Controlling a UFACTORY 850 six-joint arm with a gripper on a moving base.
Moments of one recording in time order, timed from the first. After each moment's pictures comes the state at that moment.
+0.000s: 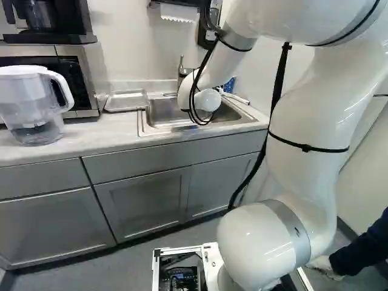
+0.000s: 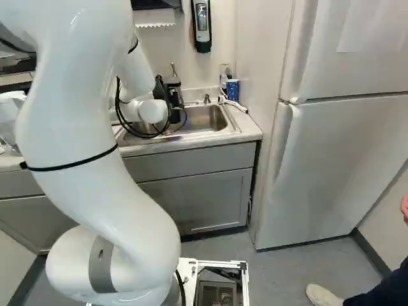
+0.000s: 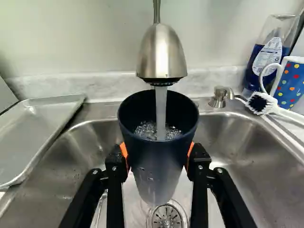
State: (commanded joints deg) arm 9.3 -11.2 -46.5 1.9 38.6 0.1
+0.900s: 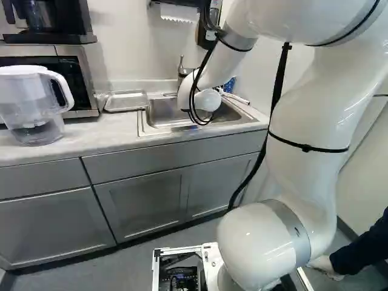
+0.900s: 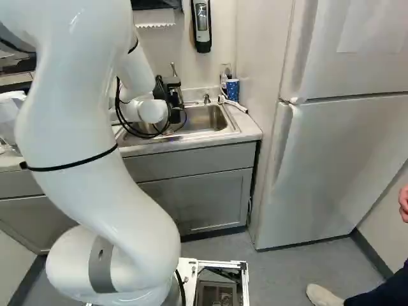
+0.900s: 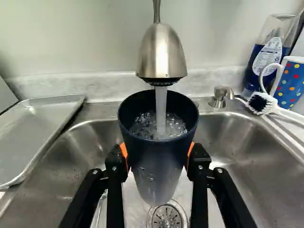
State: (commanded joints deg) arm 9.3 -11.2 -46.5 1.9 38.6 0.1
